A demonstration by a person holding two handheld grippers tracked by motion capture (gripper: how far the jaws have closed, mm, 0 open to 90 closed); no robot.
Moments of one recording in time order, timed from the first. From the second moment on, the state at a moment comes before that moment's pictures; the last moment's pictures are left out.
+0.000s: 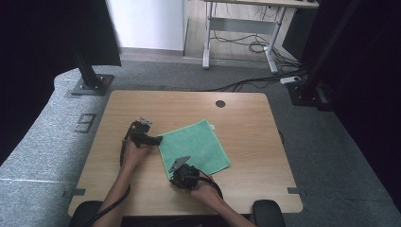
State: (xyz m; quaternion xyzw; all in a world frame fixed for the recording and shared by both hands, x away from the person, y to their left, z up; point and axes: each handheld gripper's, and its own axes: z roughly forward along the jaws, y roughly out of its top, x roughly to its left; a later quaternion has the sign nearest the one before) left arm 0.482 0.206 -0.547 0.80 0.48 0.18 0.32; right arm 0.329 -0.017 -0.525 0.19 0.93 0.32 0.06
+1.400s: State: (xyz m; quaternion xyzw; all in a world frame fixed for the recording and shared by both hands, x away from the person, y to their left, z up) left arm 0.491 0.166 -0.494 0.80 0.43 0.14 0.38; right arm 0.335 -0.067 -0.498 0.21 0.90 0.38 0.08
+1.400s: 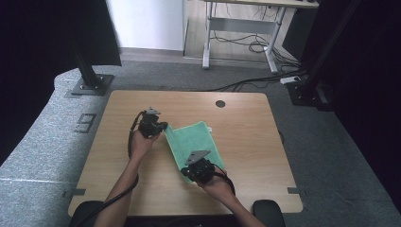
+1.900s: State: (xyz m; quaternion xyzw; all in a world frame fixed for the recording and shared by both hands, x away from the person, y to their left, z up) left arm 0.513 0.112 -0.497 0.82 0.40 0.14 0.39; right arm 0.345 -0.120 -0.501 0.26 0.88 0.37 0.11
